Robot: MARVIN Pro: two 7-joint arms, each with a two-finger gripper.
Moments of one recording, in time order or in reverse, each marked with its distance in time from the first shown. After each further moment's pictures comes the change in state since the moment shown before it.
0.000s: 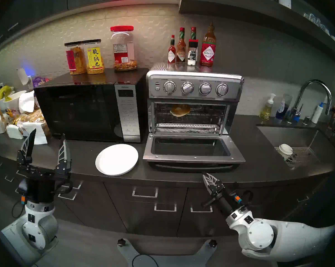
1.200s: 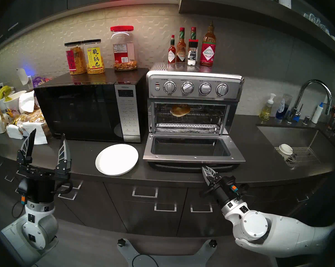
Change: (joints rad) left arm 0.000 0.000 0.000 0.000 0.000 0.000 0.000; right arm 0.049 -0.083 0.039 0.073 0.099 0.001 0.054
